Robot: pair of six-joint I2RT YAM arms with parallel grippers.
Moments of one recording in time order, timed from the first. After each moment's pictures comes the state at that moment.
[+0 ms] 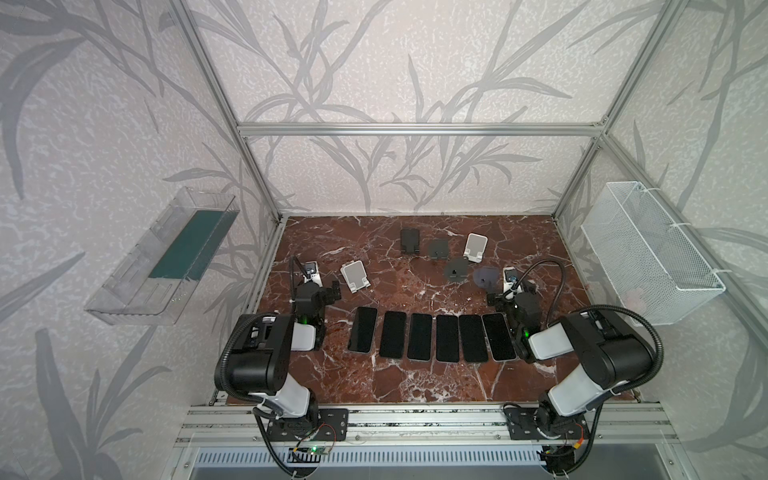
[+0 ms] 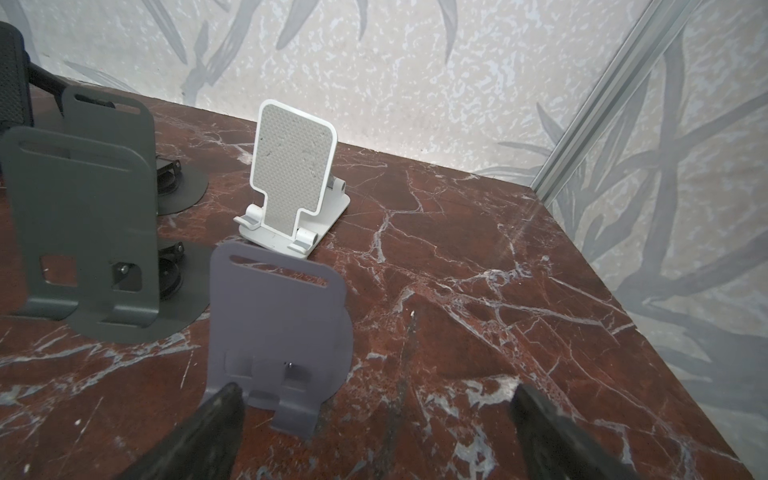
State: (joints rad) left arm 0.00 1.58 0.35 0.89 -0.20 -0.02; right arm 0.23 1.64 0.26 1.13 0.30 -0.15
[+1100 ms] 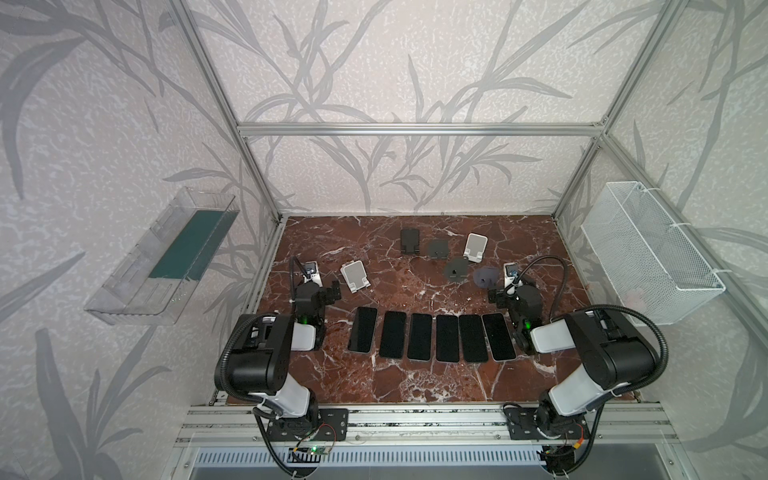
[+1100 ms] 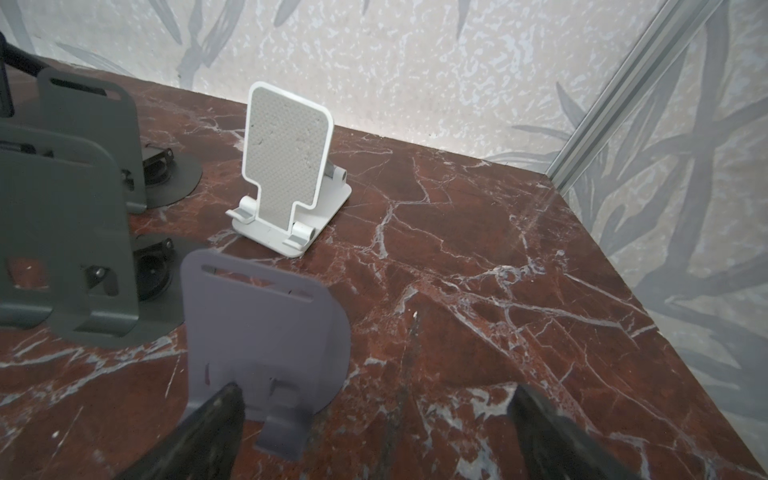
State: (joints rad) left arm 0.00 1.58 0.35 0.89 -0.20 -0.02; right arm 0.17 1.62 0.34 0.99 0.22 -0.13
